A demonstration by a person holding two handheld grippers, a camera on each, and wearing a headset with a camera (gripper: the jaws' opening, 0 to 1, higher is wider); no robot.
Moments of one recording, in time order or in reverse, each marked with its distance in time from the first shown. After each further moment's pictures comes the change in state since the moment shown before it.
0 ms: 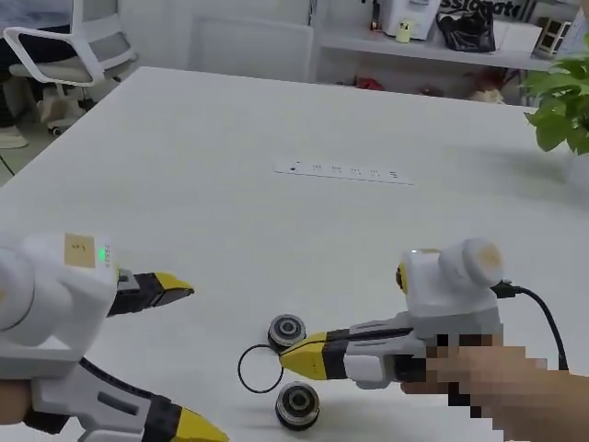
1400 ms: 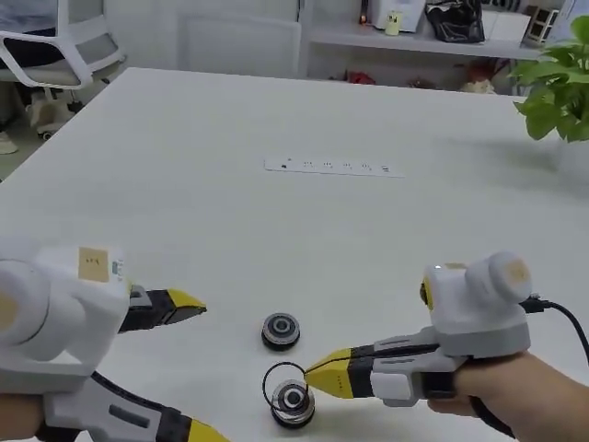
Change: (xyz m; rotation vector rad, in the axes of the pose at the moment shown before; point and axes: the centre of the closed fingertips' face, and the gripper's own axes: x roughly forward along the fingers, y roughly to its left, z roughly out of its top) left arm 0.014 -0.015 0.001 0.007 0.026 -0.059; right arm -0.028 -0.005 -0.023 0.040 -0.005 -0.035
